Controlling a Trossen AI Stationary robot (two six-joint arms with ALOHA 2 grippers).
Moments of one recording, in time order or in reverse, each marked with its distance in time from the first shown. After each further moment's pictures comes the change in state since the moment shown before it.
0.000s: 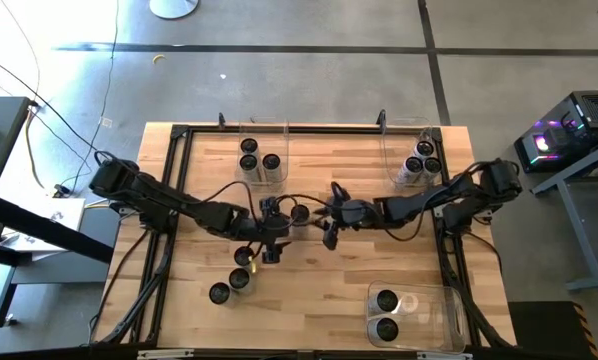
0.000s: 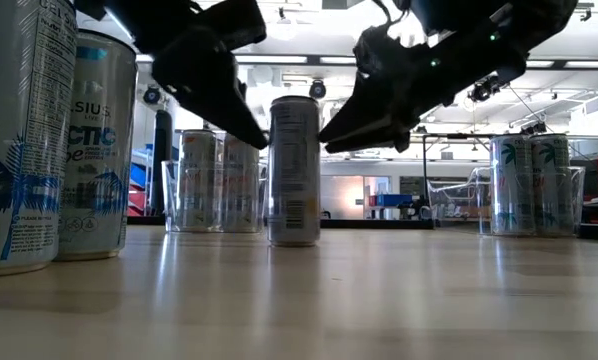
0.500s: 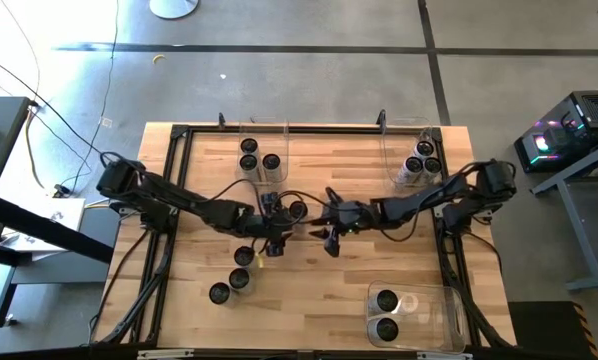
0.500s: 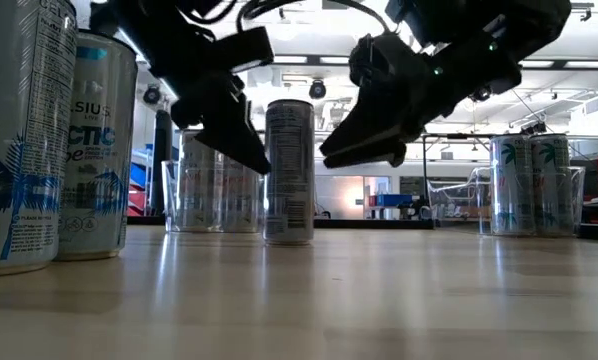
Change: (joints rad) left arm 0.051 0.053 0.000 0.012 -0.067 0.070; right arm -0.005 0.044 0.000 0.006 -0.187 -0.013
